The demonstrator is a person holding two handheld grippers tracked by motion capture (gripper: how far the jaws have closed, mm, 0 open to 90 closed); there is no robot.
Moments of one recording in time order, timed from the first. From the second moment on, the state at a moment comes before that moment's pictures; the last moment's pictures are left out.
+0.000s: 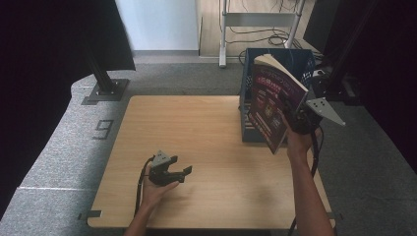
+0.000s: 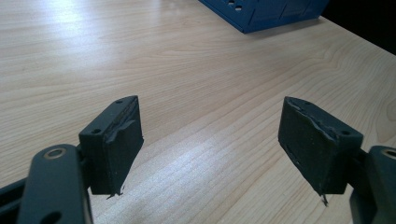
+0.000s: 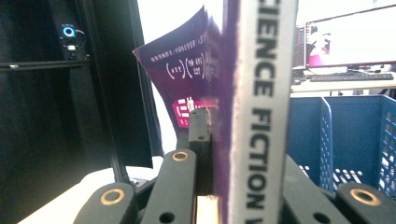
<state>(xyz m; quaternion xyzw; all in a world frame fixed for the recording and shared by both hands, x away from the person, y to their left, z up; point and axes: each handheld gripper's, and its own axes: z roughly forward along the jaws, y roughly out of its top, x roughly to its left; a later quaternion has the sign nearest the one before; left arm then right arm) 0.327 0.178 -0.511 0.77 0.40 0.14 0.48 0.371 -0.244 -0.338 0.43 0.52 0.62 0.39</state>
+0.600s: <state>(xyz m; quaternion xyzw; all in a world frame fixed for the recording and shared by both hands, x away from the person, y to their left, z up) 0.326 0.182 -0.508 0.77 0.40 0.14 0.48 0.405 -0.230 -0.345 0.45 0.52 0.60 0.40</state>
